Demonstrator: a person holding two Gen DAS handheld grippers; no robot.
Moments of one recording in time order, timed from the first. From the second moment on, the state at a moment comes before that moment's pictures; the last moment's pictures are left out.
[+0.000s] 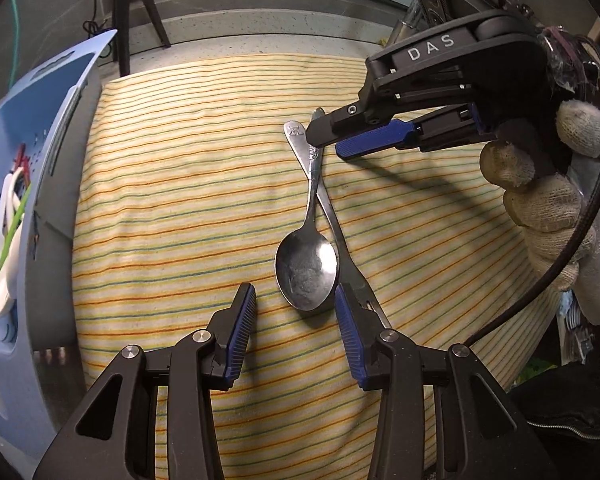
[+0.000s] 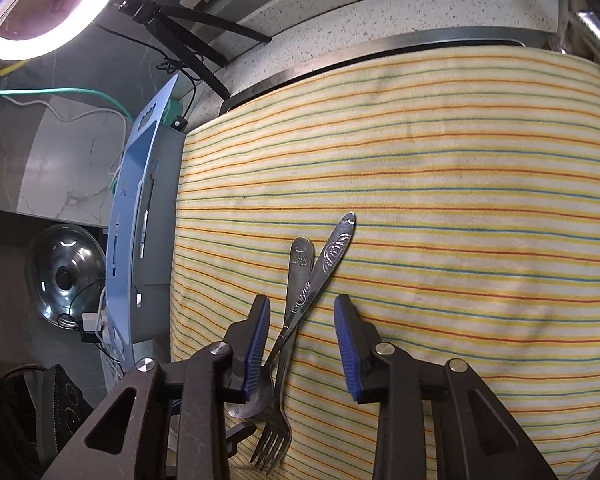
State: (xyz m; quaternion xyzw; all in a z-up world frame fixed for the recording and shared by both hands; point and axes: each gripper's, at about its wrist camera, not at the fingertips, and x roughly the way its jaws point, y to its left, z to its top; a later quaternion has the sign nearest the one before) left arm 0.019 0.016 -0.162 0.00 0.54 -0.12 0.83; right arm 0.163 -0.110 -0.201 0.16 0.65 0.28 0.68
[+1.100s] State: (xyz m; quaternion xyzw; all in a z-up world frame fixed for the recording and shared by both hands) left arm 0.023 0.029 -0.167 0.02 0.50 -0.10 0.86; right arm 0.156 -0.066 -0.208 0.15 0.66 0.30 0.67
